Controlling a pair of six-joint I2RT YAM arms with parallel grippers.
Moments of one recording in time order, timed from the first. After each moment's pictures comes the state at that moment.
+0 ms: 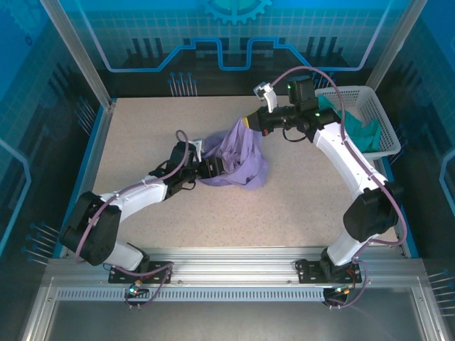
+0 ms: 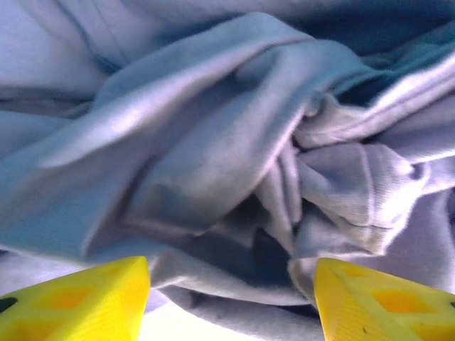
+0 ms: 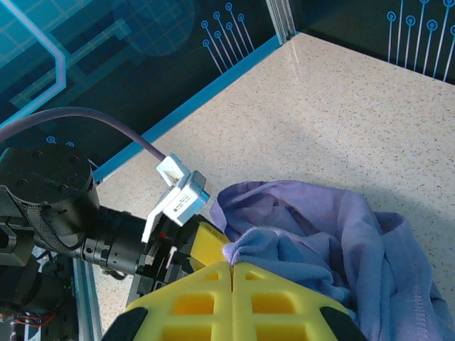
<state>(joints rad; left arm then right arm) -0.45 1.46 0.78 0.07 0.22 -0.62 0.34 1.64 1.63 -0.59 -0.76 -0.03</state>
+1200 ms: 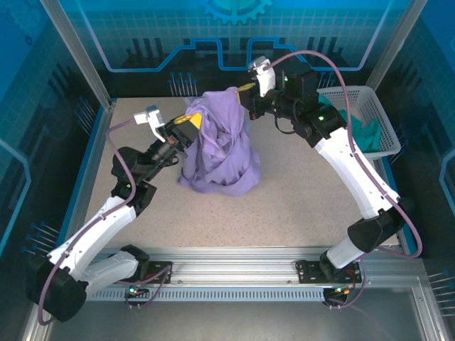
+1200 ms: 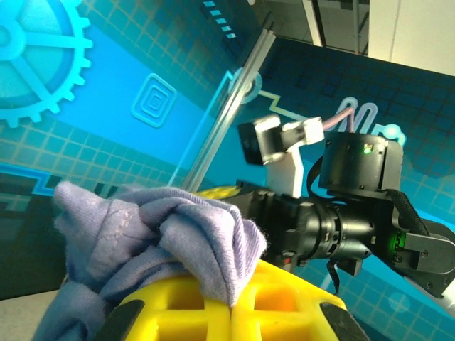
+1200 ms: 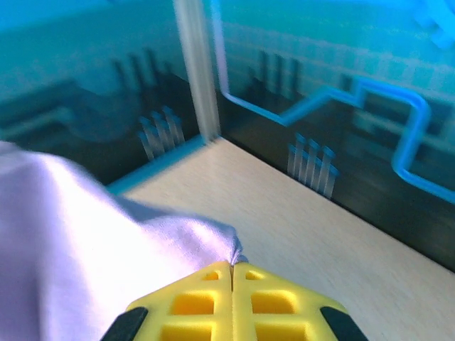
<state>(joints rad) -0.41 1.00 0.79 0.66 0.33 -0.67 0.51 1.57 1.80 -0.55 -0.26 -0.01</state>
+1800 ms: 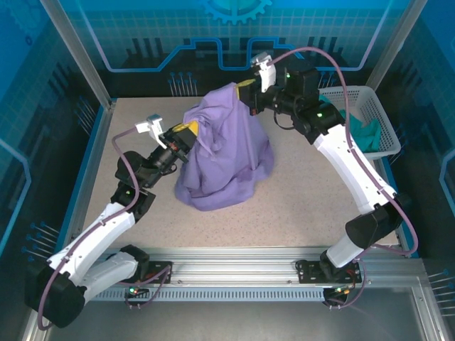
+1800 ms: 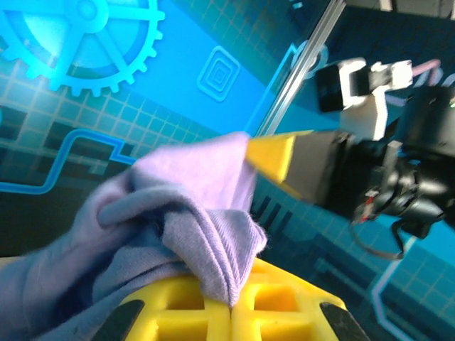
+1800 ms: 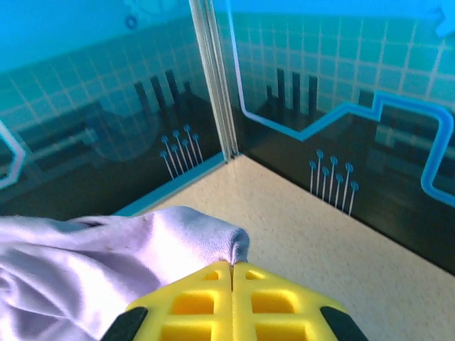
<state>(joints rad) -0.42 0.96 0.70 0.55 0.22 -0.58 0.47 1.58 1.80 -0.43 -0.43 0.05</state>
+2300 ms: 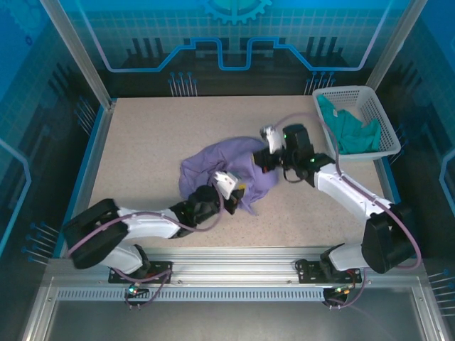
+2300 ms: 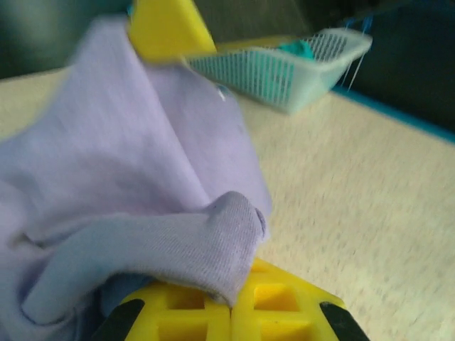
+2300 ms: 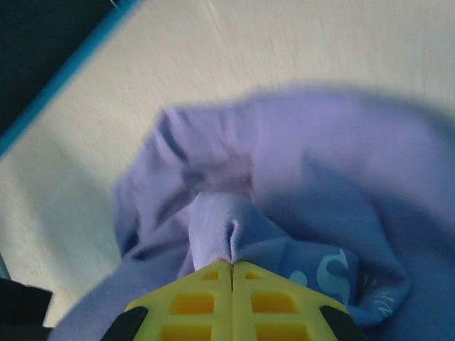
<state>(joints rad) -0.94 1.49 0.49 0.75 -0.16 -0.14 0.42 1.38 0.95 -0.27 -0.41 0.16</state>
